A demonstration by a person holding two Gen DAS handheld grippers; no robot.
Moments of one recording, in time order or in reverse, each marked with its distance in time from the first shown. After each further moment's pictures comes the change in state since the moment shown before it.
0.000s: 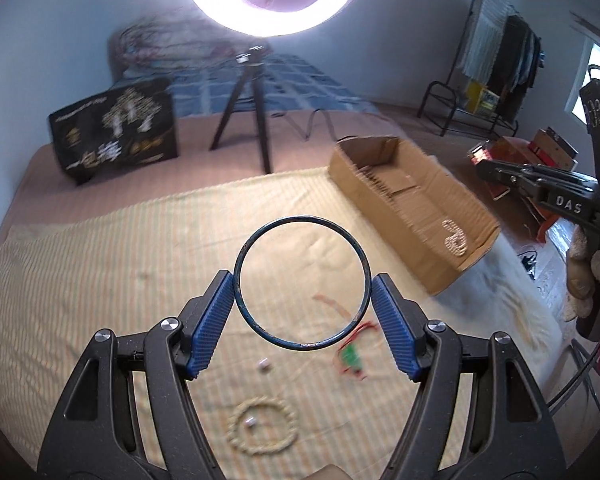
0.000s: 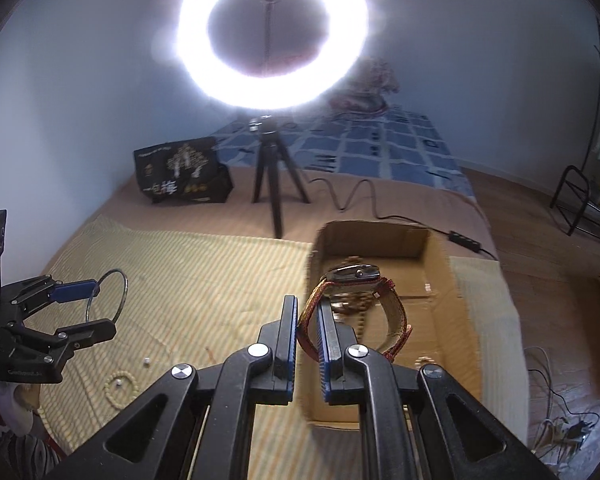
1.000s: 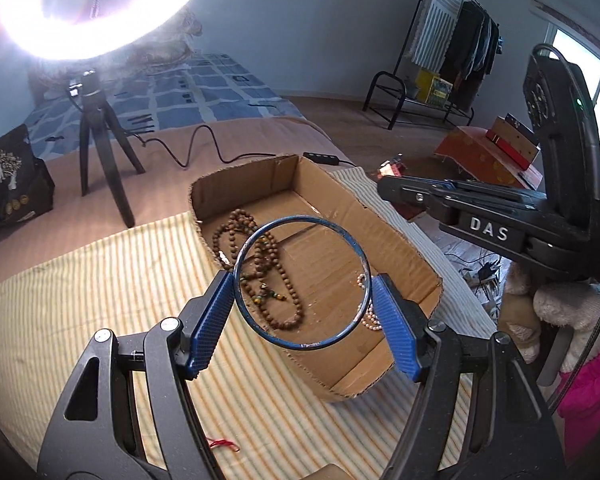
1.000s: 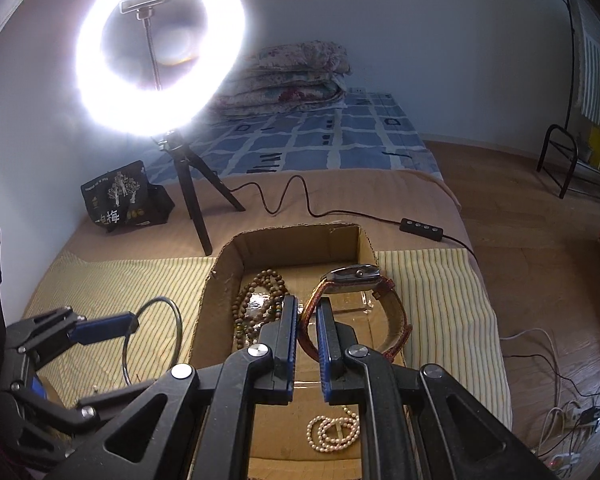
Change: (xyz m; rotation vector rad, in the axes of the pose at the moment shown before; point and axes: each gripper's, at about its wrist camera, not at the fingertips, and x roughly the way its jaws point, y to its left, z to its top) left arm 0.098 -0.125 0.068 0.071 0.022 -0.162; right arm 0.043 -0.108 0.010 0.143 0.020 -0.004
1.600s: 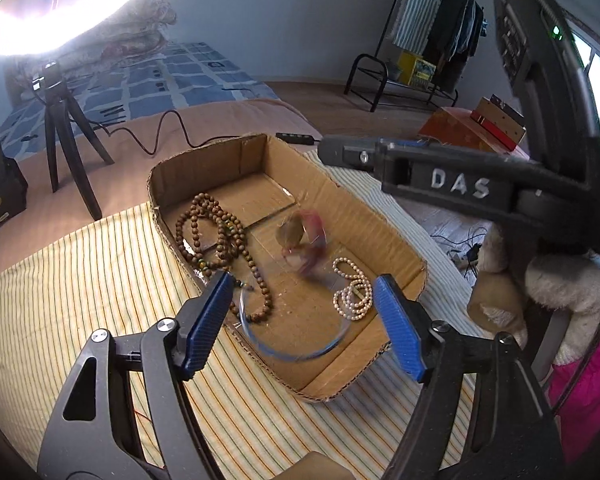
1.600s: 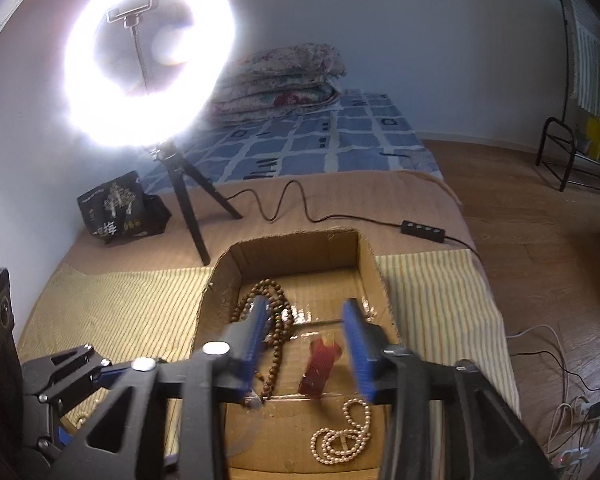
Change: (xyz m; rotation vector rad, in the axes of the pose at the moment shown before) left arm 0.018 -0.020 -0.006 0.041 0.057 -0.049; right arm 0.005 -0.005 0.006 0.035 -0.023 -0.008
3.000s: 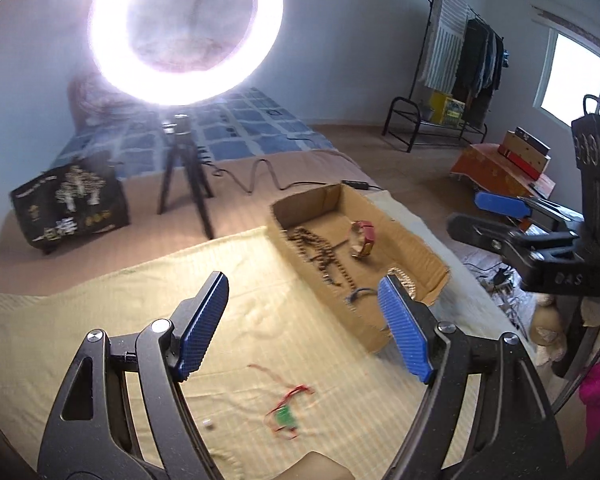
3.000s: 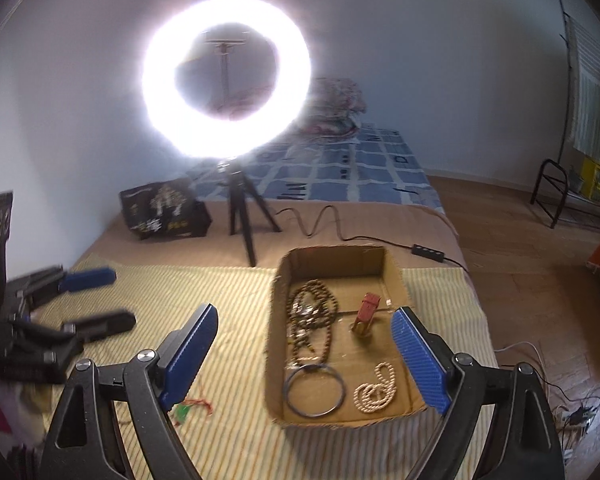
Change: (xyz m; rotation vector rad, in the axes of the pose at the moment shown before) left arm -0.143 0.062 -0.028 -0.024 -0.160 0.153; right arm -0.096 0.080 -0.027 -0.111 -0.084 0.000
